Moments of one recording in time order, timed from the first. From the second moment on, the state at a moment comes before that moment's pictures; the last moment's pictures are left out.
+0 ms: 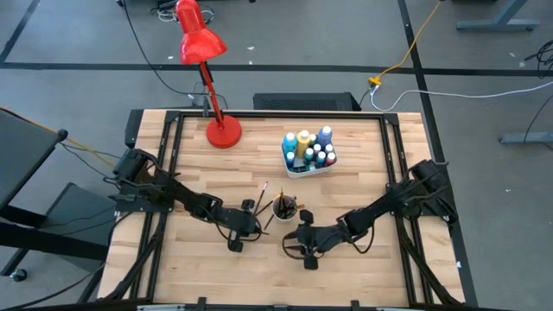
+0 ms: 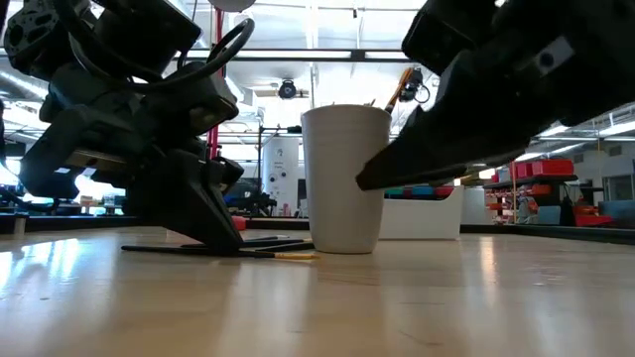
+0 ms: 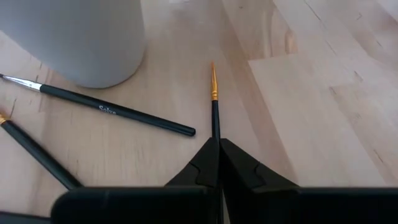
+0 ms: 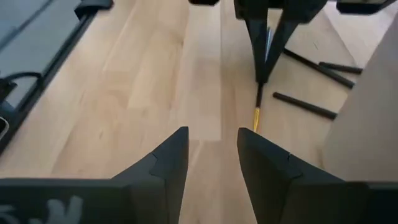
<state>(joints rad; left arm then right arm) -0.36 1.77 0.58 0.53 -0.12 -0.10 0.48 1.87 0.77 0.59 0.32 0.29</state>
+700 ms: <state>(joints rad) -0.36 1.91 0.72 0.56 -0.09 -0.12 0.47 1.90 0.77 0.42 0.33 0.35</state>
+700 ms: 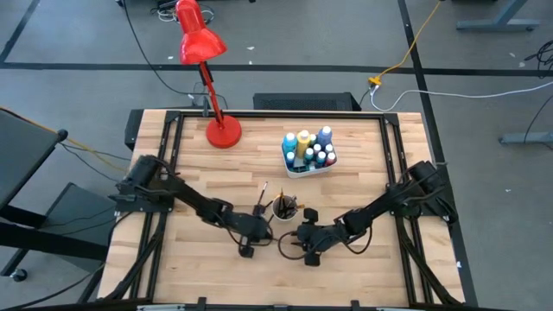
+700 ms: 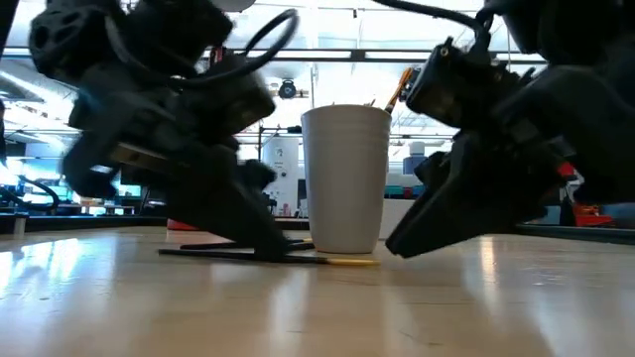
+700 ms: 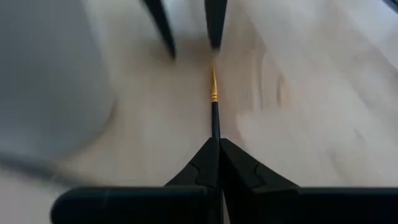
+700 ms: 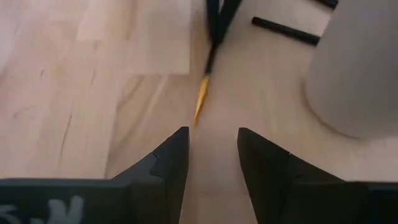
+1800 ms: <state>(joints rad) -0.35 2.06 0.90 0.51 -0.12 -0.26 0.59 1.81 0.77 0.30 0.35 0.41</state>
